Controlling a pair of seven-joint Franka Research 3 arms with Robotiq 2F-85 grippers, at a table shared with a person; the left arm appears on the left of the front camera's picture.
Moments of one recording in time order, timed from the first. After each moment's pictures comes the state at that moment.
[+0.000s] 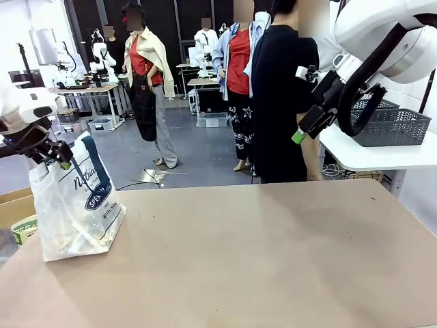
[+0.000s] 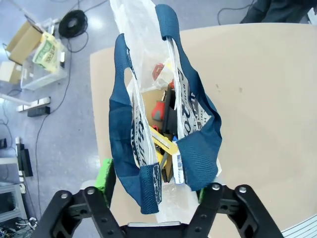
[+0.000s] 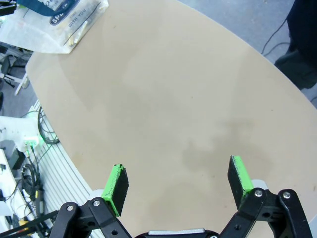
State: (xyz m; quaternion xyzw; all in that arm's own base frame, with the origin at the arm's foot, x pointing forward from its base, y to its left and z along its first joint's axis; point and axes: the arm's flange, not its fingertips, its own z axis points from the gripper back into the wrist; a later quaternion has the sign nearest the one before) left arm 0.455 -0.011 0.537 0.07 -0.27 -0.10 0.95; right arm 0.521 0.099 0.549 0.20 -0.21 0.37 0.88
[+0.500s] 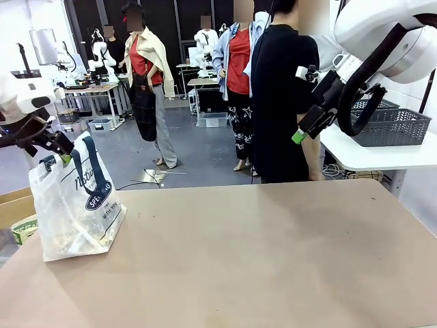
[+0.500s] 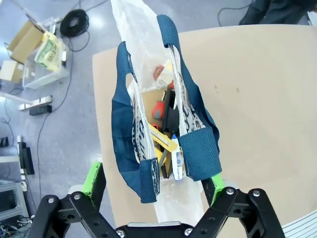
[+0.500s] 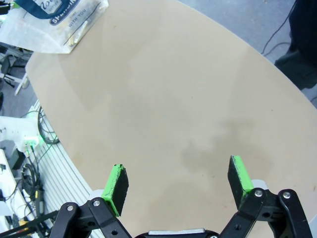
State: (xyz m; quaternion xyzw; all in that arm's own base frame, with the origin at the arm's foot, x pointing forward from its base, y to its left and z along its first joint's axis) left arm 0.452 -0.015 0.556 0.07 -0.27 -0.10 0.96; right arm 0.521 0.099 0.549 0.20 -0.21 0.37 0.88
